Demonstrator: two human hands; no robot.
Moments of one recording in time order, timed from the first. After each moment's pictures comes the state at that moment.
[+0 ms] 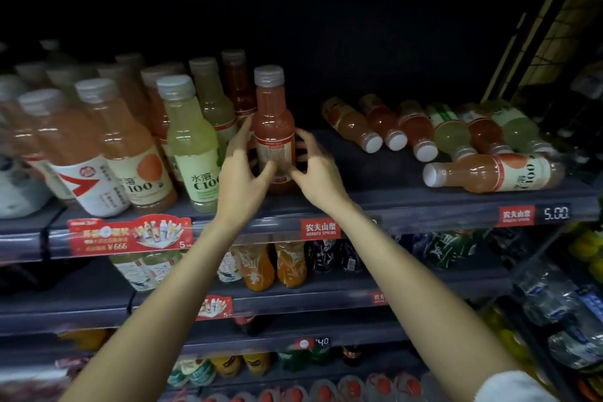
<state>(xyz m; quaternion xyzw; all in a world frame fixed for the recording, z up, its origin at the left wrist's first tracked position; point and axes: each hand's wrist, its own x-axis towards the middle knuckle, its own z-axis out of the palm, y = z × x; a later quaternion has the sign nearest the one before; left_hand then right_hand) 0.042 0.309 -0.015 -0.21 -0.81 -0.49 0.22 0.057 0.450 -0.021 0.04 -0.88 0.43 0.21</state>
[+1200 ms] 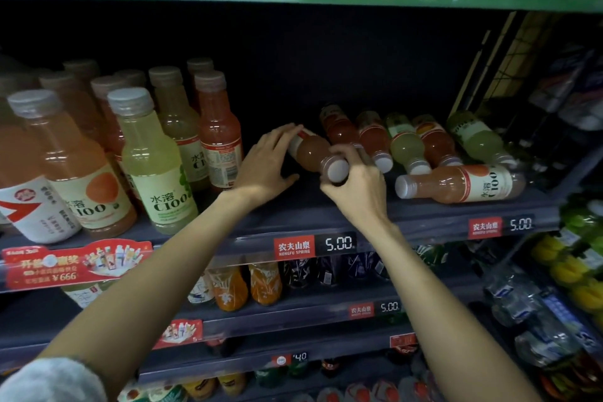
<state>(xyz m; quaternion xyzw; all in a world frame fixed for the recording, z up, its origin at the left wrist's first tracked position) -0.012 0.378 -0.007 -0.38 -0.88 -0.24 0.16 0.087 0.535 -0.017 -0.05 -0.89 0.26 0.36</state>
